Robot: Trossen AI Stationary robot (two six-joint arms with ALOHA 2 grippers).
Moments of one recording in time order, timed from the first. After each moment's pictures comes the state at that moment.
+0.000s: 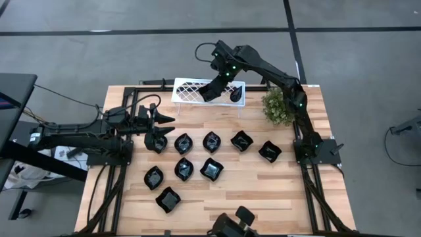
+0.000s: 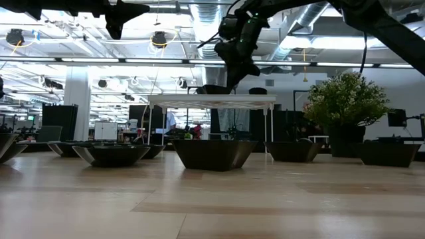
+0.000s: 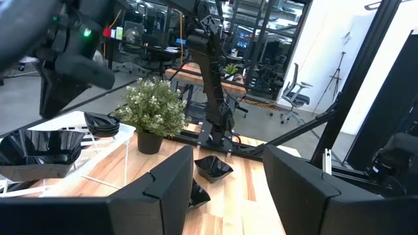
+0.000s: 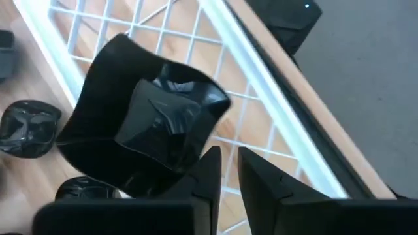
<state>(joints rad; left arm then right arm) 0.08 0.80 0.47 0.20 0.02 -0.18 -0.60 2.15 2.33 -1.30 -0.11 0.04</state>
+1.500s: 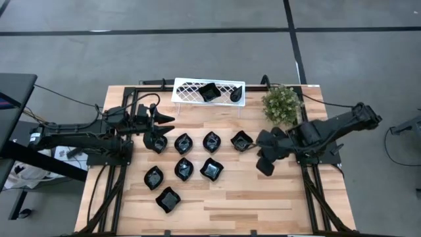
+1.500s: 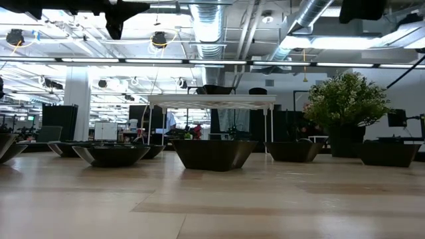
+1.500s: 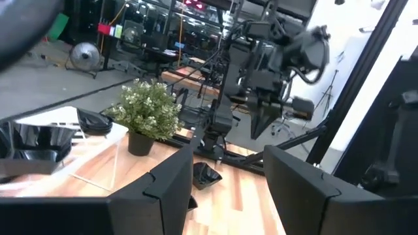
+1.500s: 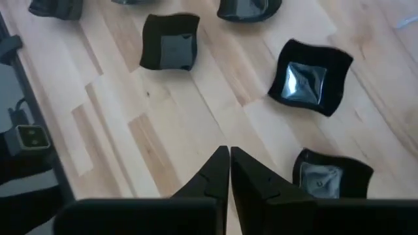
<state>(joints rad) 0.08 0.80 0.47 0.23 0.02 -0.28 0.37 1.19 1.24 -1.11 0.21 0.85</state>
